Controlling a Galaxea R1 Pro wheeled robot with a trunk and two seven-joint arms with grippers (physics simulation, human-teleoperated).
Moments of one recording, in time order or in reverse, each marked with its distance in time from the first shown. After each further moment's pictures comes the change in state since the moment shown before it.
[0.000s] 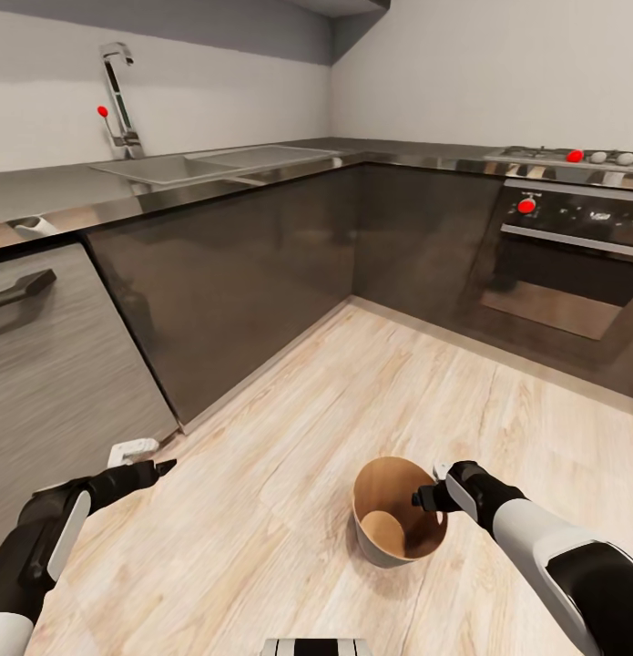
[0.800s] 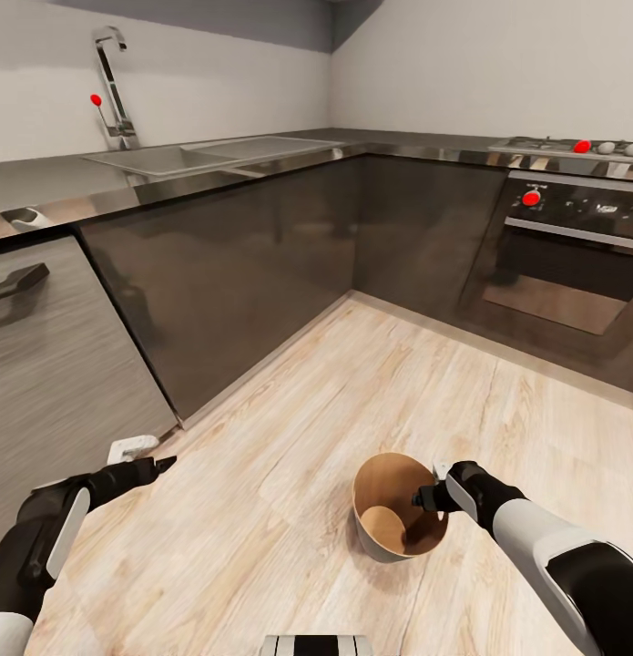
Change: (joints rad) left arm 0.000 -0.001 0.001 -0.026 0.000 0.014 0.000; right arm 0.000 -0.001 0.001 0.001 0.000 0.000 0.000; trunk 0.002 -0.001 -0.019
